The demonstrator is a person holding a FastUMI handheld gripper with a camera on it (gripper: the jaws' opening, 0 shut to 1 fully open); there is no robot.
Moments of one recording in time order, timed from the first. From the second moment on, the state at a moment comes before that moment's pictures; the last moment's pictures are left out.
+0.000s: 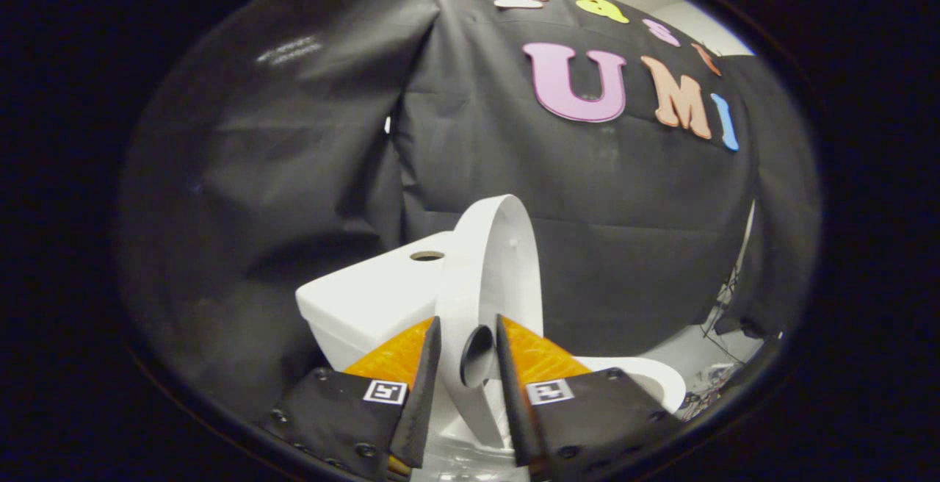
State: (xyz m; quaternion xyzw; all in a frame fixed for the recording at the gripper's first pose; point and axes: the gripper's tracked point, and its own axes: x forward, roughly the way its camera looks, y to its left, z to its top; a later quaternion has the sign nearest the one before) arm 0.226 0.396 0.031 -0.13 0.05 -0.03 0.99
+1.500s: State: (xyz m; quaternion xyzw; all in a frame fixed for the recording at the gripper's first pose) arm 0.047 0.188 0.091 -0.15 -0.02 0.01 0.99
